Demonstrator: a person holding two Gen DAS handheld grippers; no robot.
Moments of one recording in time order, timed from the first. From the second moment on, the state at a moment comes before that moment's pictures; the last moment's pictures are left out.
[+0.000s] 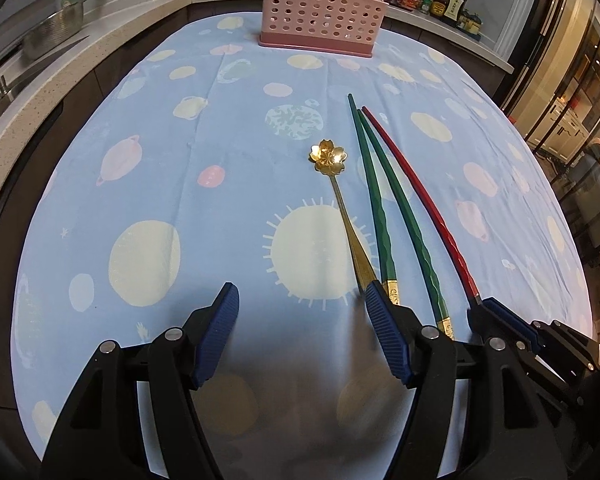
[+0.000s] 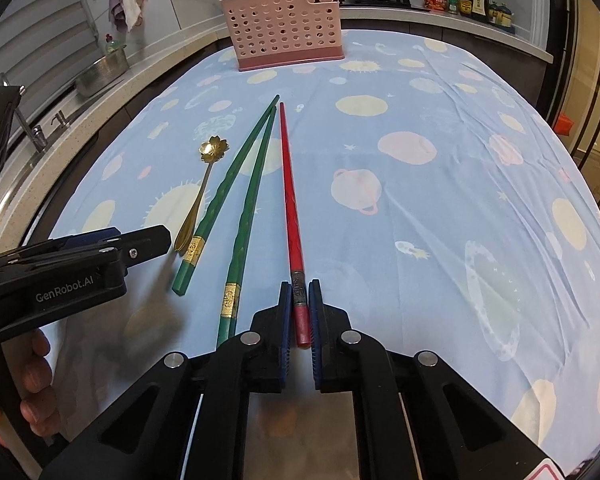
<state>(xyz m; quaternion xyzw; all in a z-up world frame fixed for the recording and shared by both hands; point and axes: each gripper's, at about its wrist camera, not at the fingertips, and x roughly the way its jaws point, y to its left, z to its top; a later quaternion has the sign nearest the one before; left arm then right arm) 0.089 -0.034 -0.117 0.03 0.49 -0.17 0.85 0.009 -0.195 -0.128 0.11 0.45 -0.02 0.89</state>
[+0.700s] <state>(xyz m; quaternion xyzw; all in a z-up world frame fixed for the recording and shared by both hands) 0.086 -0.058 -0.123 0.08 0.46 -0.17 0.87 0.009 -0.197 -0.128 0.11 0.45 -0.02 0.89</state>
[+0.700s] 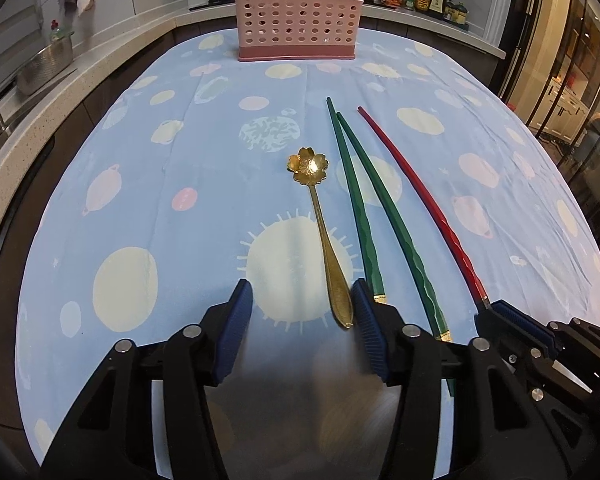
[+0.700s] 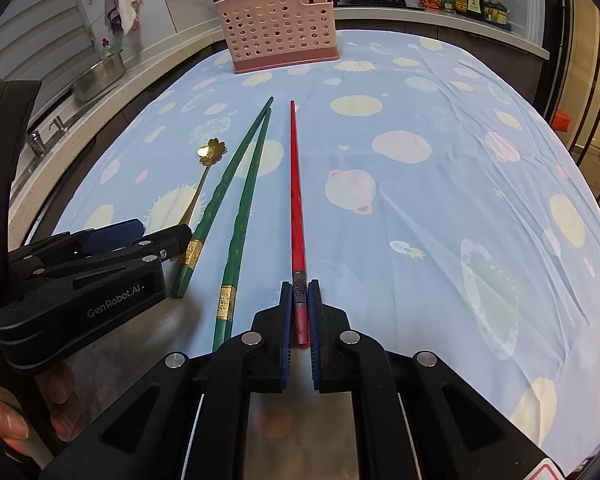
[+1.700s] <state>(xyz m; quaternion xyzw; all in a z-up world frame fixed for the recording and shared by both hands) 0.091 -0.023 -0.063 -0.01 0.45 -0.19 0.87 -0.005 -0.202 -0.079 0.14 0.39 -0.02 0.91</state>
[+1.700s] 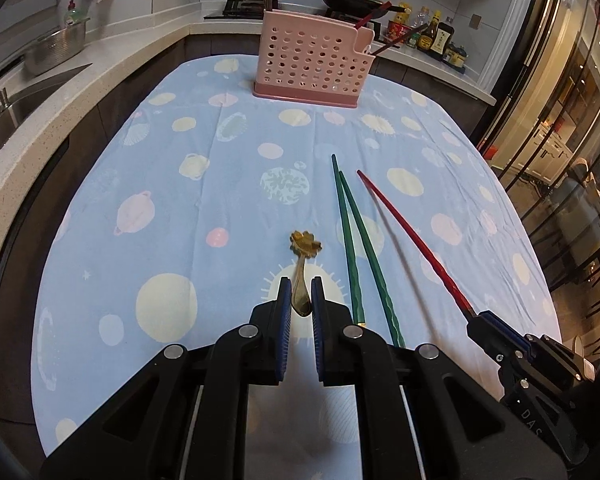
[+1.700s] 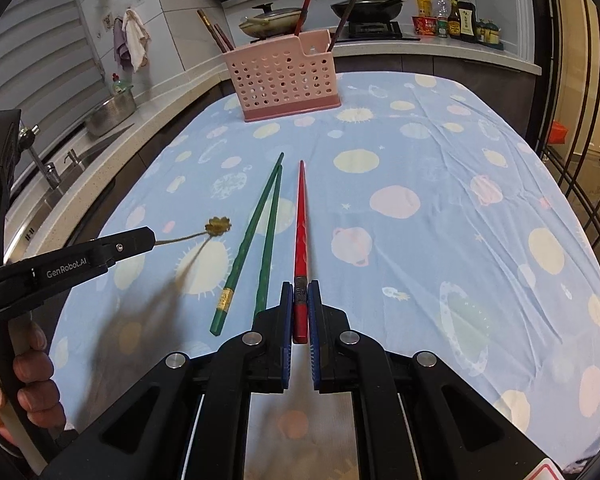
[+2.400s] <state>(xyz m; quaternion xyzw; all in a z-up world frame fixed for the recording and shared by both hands) 0.110 -0.025 -0.006 0.01 0.41 -0.19 0.89 0.007 -0.227 0.002 0.17 0.30 -0.01 0.94</state>
